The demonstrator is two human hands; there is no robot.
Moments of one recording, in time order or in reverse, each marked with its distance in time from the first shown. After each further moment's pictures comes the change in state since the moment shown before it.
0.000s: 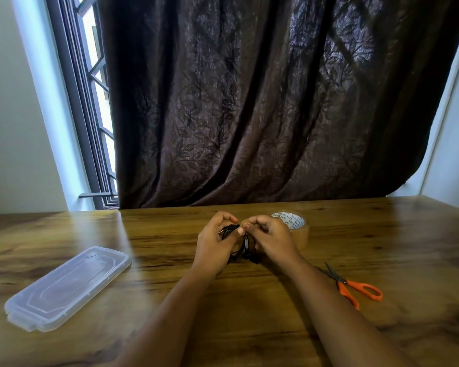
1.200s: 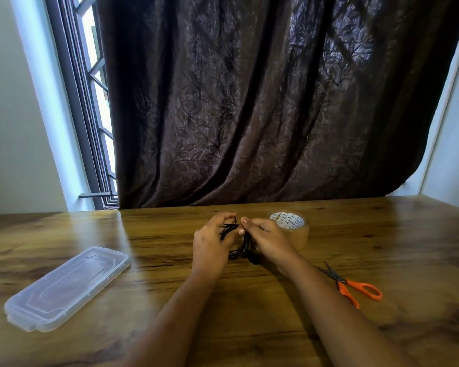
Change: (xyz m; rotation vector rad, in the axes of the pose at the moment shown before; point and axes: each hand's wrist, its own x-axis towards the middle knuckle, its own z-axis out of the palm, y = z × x) left_hand 0.002 -0.010 -0.002 0.323 0.155 0.205; right_hand -0.007 -0.022 0.004 0.118 -0.117 0.186
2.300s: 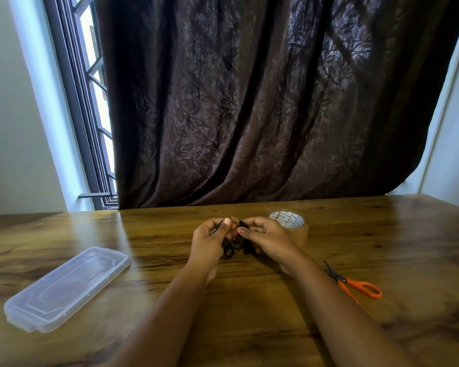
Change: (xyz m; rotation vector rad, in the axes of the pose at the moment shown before) left_hand 0.007 -0.003 0.003 -0.668 -0.062 -0.524; right_hand 0.002 0.006 -0.008 0.014 -0.043 0.071
